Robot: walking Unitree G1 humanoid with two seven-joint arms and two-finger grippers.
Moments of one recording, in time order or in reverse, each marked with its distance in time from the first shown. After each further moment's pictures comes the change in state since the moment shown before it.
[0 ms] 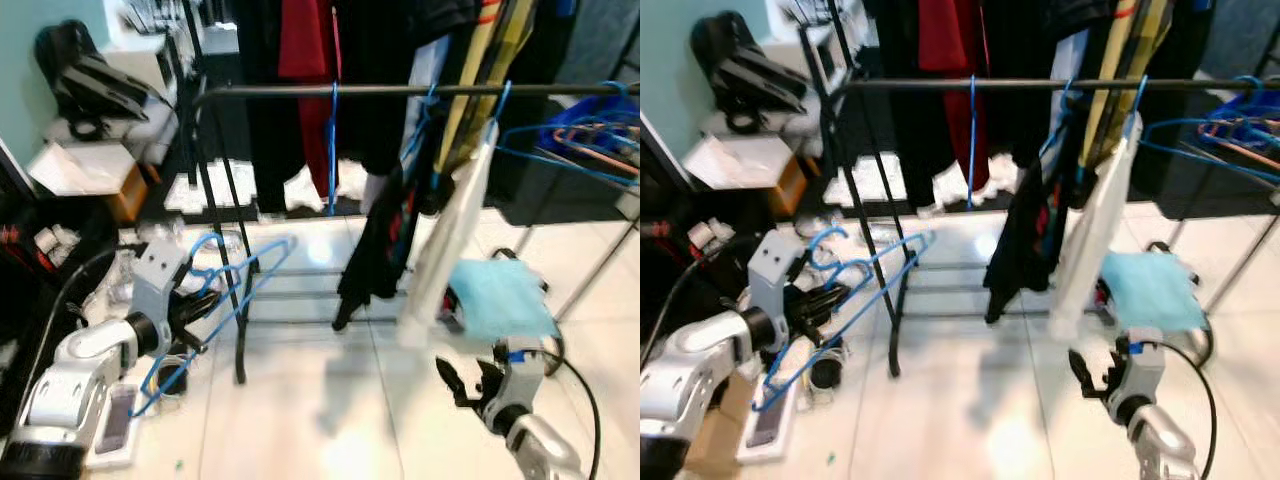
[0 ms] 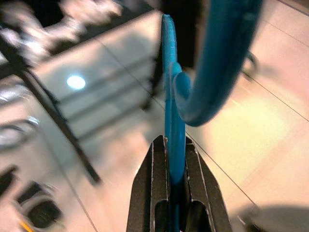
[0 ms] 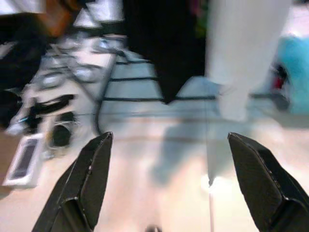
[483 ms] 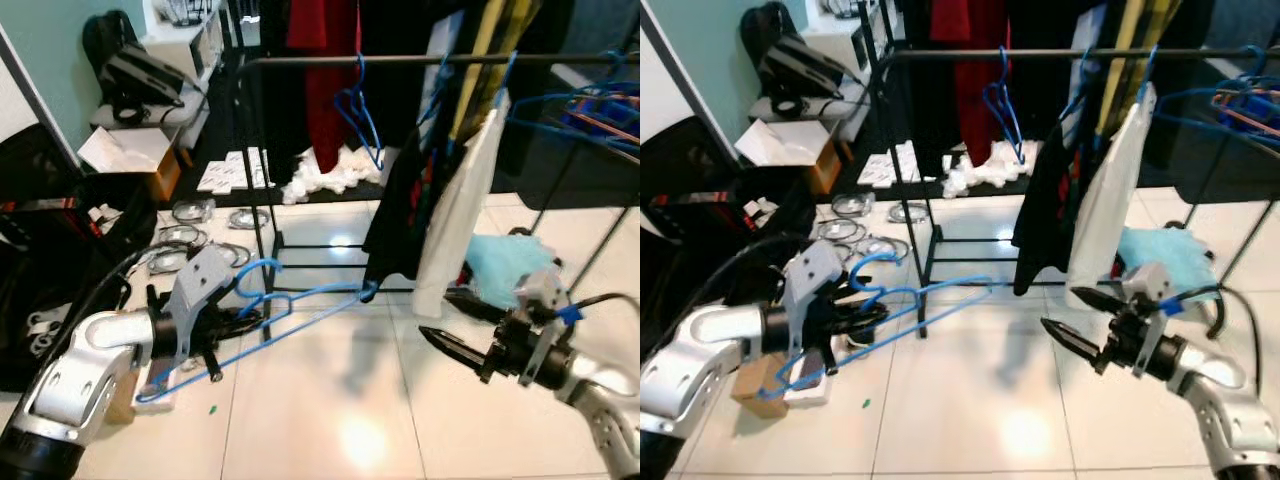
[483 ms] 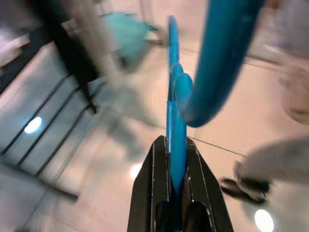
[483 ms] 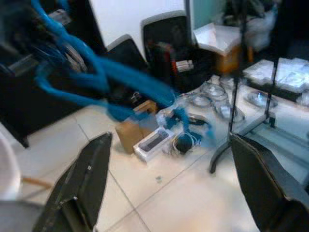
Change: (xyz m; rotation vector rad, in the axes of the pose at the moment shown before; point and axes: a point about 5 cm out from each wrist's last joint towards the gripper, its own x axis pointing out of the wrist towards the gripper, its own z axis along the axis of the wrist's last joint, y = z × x) left arm 0.009 -0.038 0.047 0.325 -0.037 -0.486; right arm -0.045 0.035 0.137 -0.249 -0.174 0.724
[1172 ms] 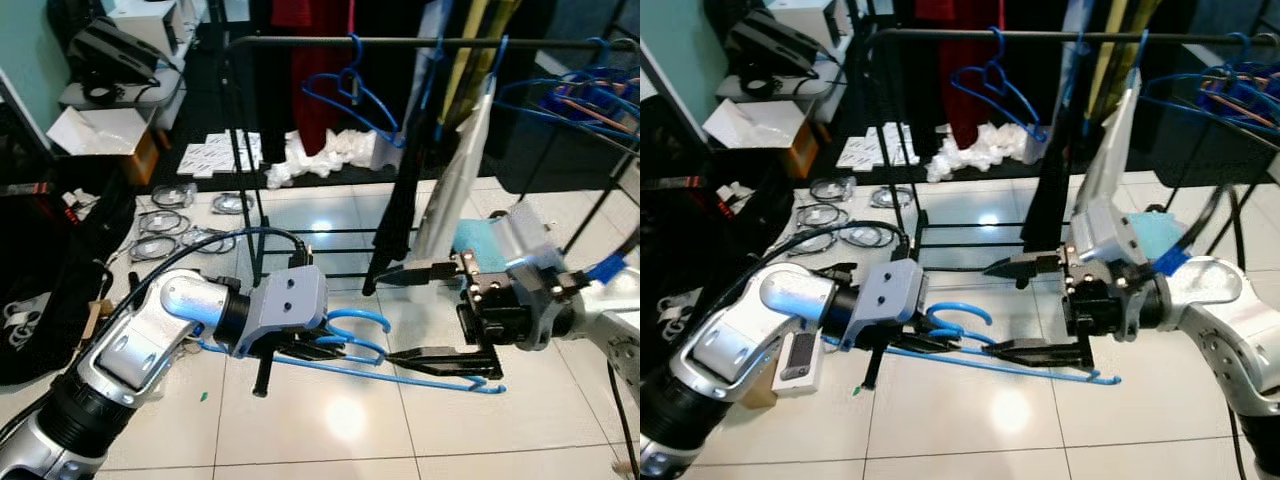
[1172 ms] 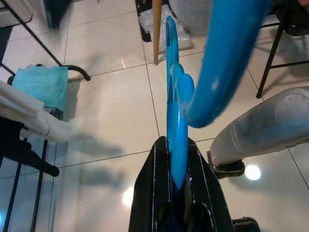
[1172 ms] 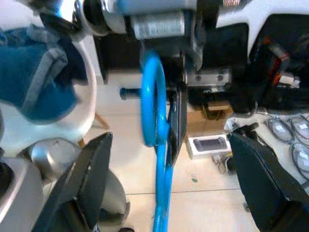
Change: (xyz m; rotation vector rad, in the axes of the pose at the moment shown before) left arm 0.052 -0.030 0.062 0.328 -0.069 -0.419; right arm 0.057 0.051 0.075 -0.314 0.187 0.510
